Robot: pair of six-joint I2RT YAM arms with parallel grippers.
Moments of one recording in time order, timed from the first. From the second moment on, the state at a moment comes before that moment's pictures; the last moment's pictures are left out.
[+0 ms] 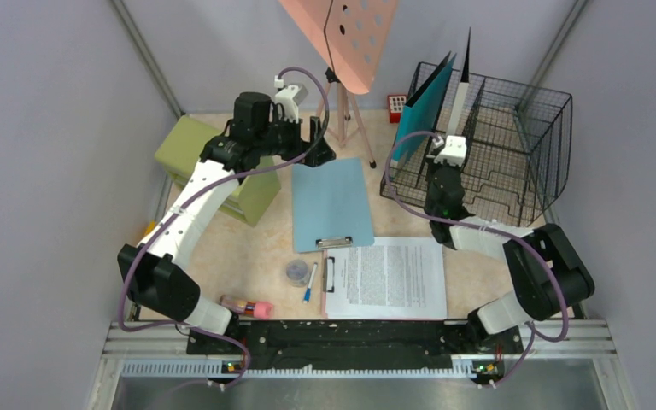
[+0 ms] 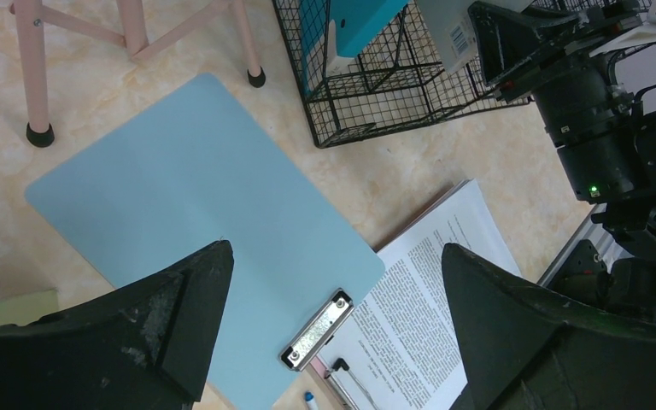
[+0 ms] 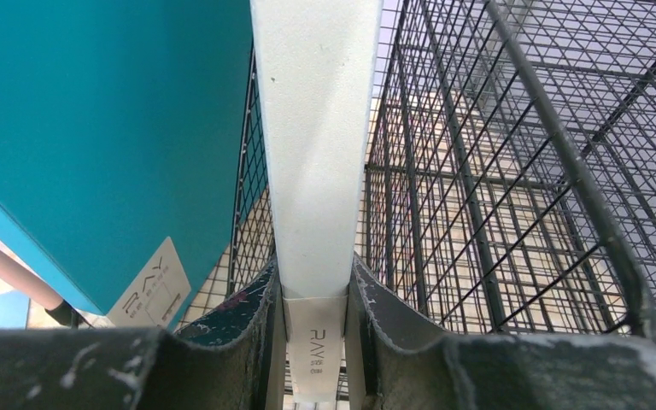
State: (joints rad) left arm -0.38 1.50 1.52 -0.52 0.47 -0.22; right arm 0.42 1.47 0.63 0.86 0.69 -0.07
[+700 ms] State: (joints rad) left arm -0.38 1.50 1.49 -0.52 0.48 -0.22; right arm 0.35 1.55 0.54 1.09 0.51 -0.06
